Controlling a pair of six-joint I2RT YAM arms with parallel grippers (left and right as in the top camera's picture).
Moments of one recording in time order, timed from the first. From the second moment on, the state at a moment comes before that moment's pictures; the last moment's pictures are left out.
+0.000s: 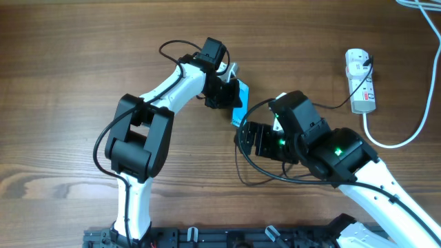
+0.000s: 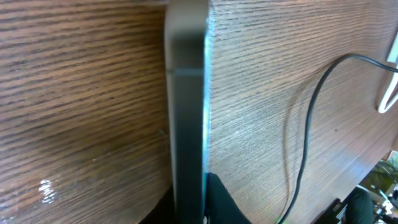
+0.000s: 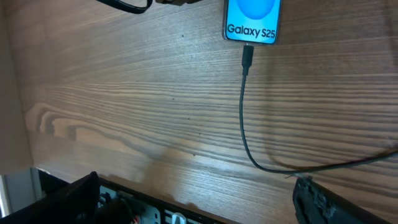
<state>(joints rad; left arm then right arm) -0.43 2.18 1.56 -0.72 0.56 -0.37 0.64 1.18 1.08 -0.92 -0.23 0.81</state>
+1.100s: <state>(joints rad) -0.43 2.18 1.56 -0.83 0.41 -0.37 0.64 1.18 1.08 -1.01 -0.22 0.80</state>
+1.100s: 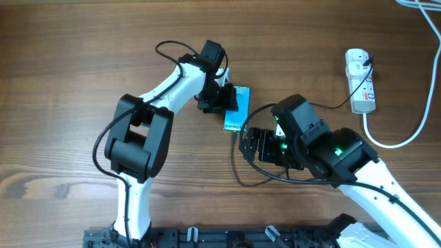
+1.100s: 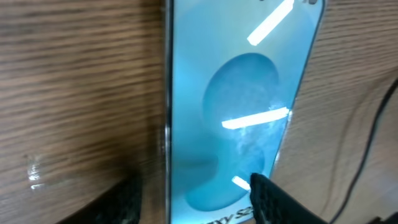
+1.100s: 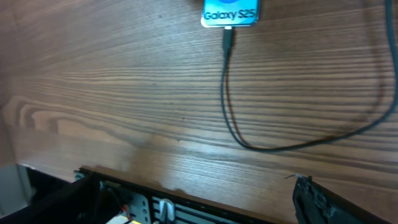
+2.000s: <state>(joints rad) -0.31 1.67 1.56 -1.09 -0.13 -0.49 0.64 1.18 1.08 -1.02 0.01 0.92</state>
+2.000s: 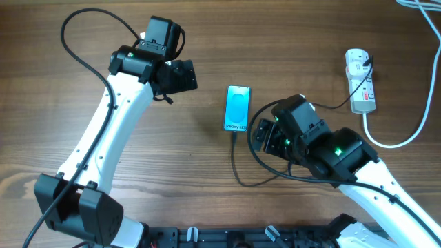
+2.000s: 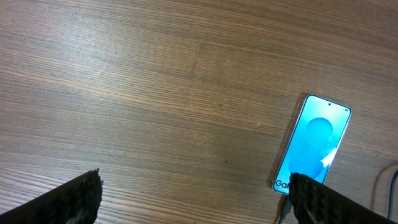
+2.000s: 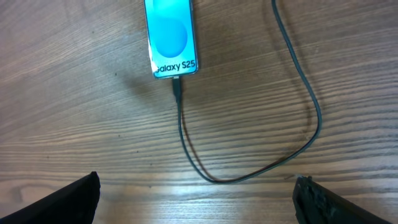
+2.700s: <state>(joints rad) -0.31 1.67 1.56 -1.10 -0.13 -0.49 -0.27 1.44 1.49 -1.08 0.23 0.71</state>
